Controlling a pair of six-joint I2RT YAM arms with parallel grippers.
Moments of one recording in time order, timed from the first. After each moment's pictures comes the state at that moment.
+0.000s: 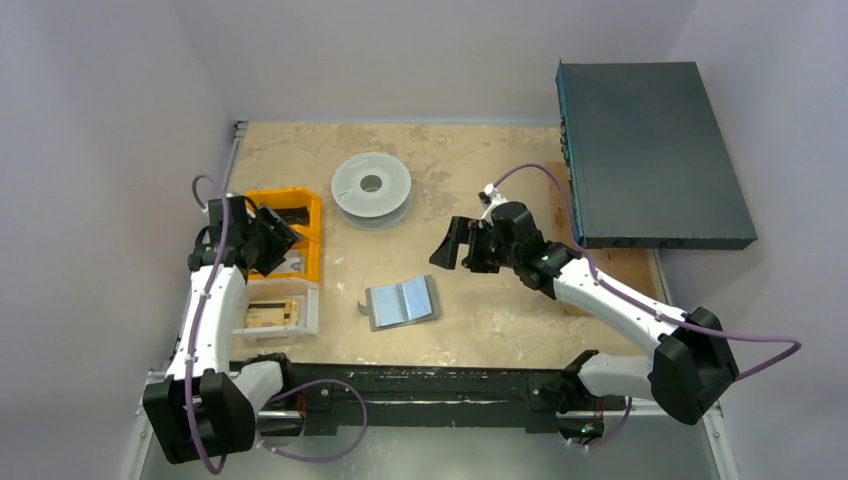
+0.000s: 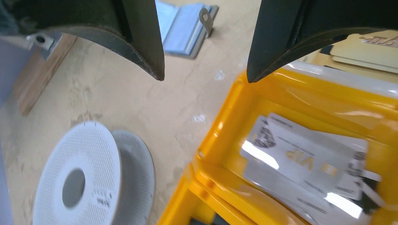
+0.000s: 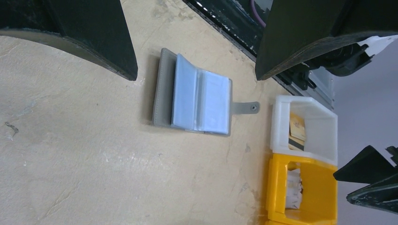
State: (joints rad) left arm 0.21 1.06 0.84 -0.65 0.13 -0.71; right arm 0.64 1.22 0.81 -0.19 -0.20 0.73
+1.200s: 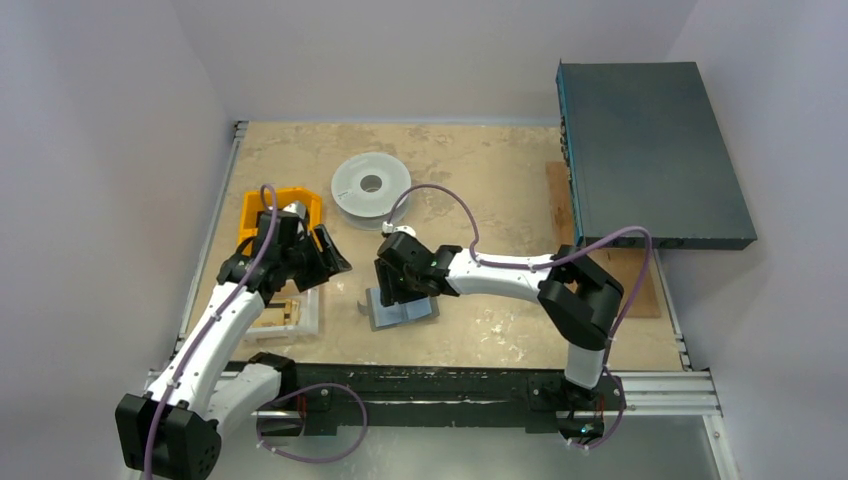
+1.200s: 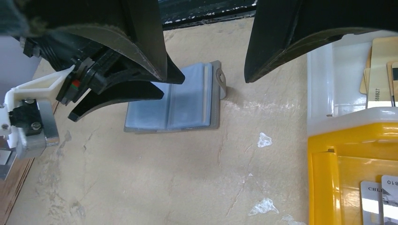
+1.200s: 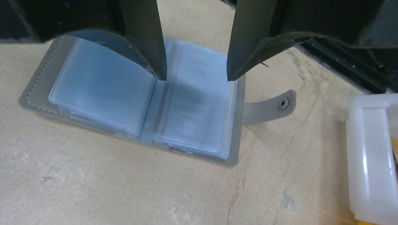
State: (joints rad) left arm -0.23 0.95 0.77 -0.71 0.16 -0.68; right arm 1.05 1.82 1.20 -0.33 0.06 0.74
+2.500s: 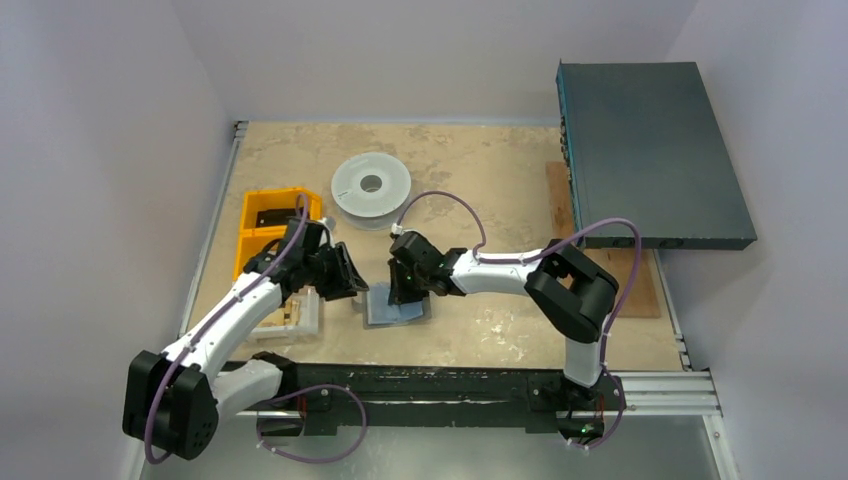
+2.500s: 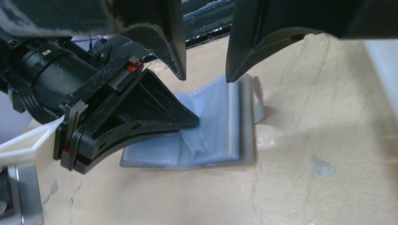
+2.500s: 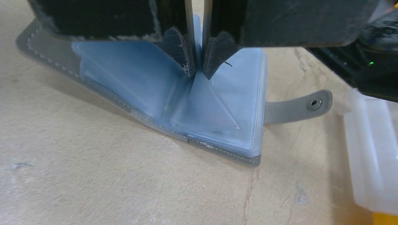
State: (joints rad) left arm -0.30 1.06 0.68 -0.61 0.31 -0.71; right arm 1.00 1.88 1.13 -0.19 -0.03 0.75
